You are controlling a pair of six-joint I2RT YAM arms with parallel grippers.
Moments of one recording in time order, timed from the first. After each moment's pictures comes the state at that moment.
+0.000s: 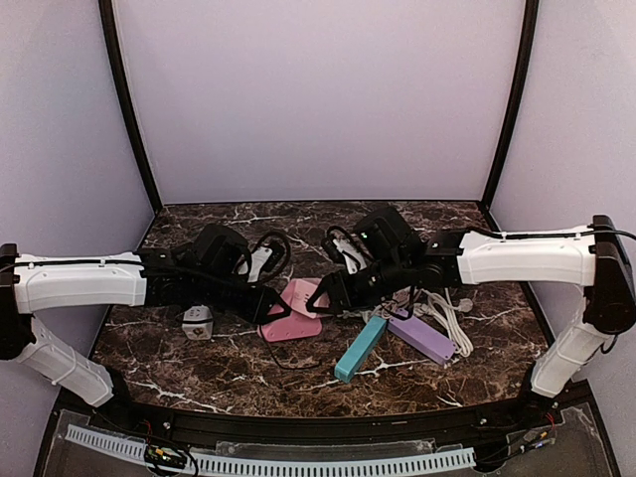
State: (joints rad) left arm -0.89 1.36 0.90 -0.33 0.15 -0.42; right arm 0.99 1.60 1.16 -0.32 -0.29 0.61
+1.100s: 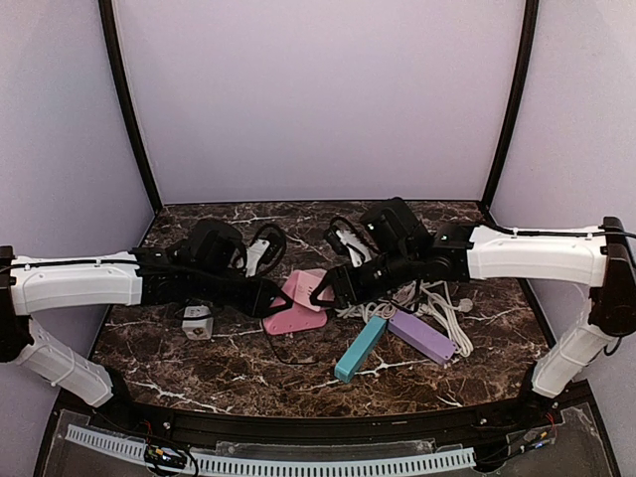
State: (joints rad) left arm -0.87 1.34 0.89 -0.28 0.18 -0.41; right arm 0.98 1.56 1.18 -0.37 -0.28 0.53
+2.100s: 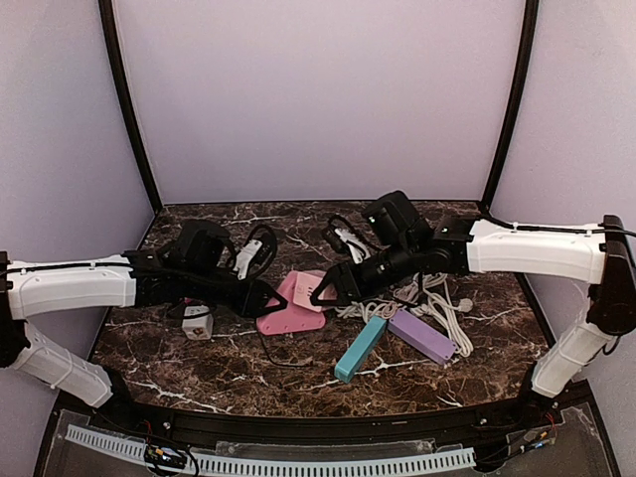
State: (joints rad) left arm -0.81 1.30 0.83 -0.23 0.31 -0.34; right arm 0.95 1.58 1.22 -0.41 -0.39 0.49
